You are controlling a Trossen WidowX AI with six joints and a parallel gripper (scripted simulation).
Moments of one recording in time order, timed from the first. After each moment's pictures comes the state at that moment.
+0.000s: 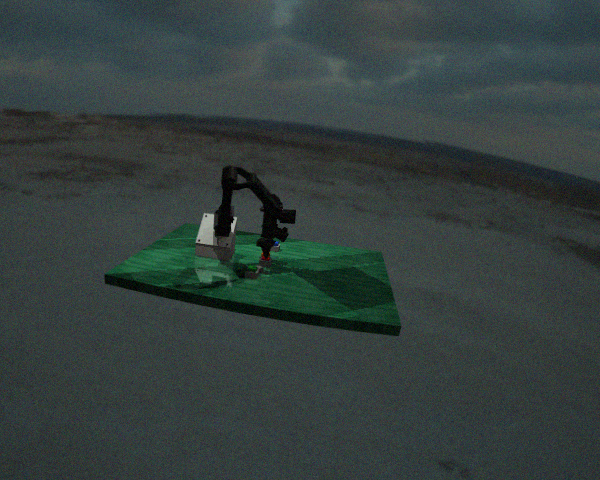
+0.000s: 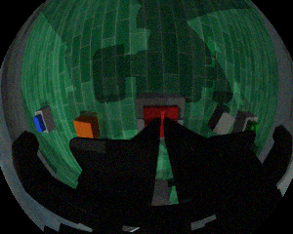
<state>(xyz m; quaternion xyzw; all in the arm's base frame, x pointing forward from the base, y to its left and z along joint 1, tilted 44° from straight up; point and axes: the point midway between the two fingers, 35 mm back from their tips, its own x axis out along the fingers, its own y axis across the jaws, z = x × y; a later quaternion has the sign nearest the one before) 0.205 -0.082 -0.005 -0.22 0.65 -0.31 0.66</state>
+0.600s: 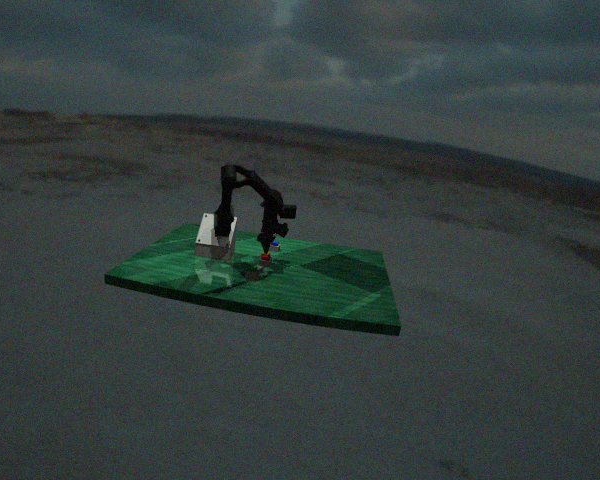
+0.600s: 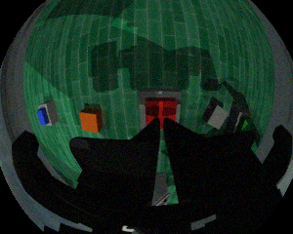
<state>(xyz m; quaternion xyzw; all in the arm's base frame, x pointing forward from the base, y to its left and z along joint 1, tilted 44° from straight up) 0.204 -0.067 0.007 -0.22 0.66 -0.31 0.65</state>
